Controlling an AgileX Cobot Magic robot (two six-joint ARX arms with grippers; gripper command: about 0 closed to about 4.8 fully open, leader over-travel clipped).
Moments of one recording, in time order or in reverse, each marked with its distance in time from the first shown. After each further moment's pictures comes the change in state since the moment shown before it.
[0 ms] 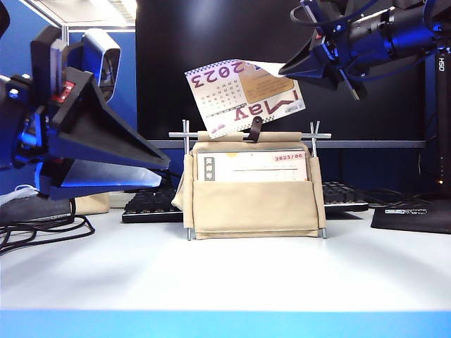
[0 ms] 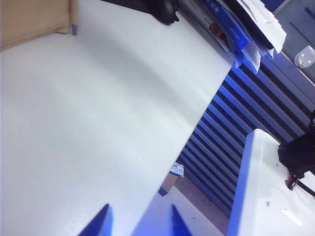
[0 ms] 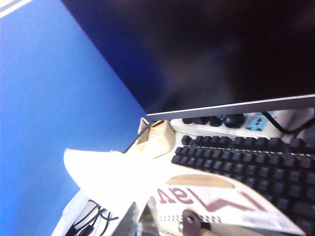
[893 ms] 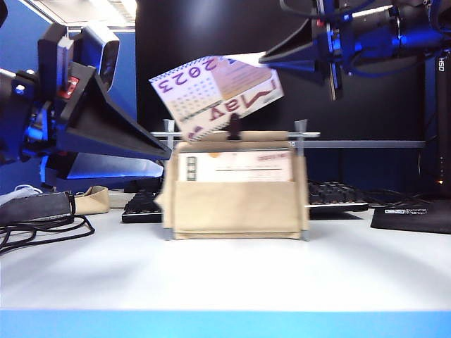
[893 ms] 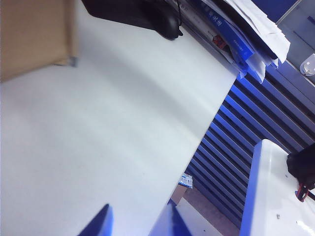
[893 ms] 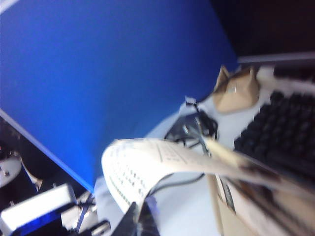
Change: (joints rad) left arm 0.000 0.000 0.000 0.053 -0.032 0.000; right arm 0.000 0.000 0.000 -0.015 -0.377 -0.022
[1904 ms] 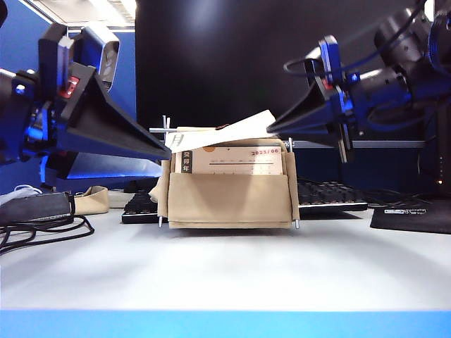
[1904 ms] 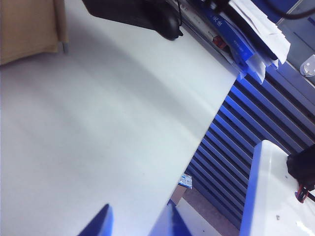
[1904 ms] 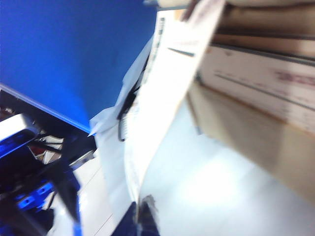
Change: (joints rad) left arm 0.000 0.000 0.000 0.000 -0.003 -0.006; right arm -0.026 0.109 0.004 -0.338 -0.118 -0.169
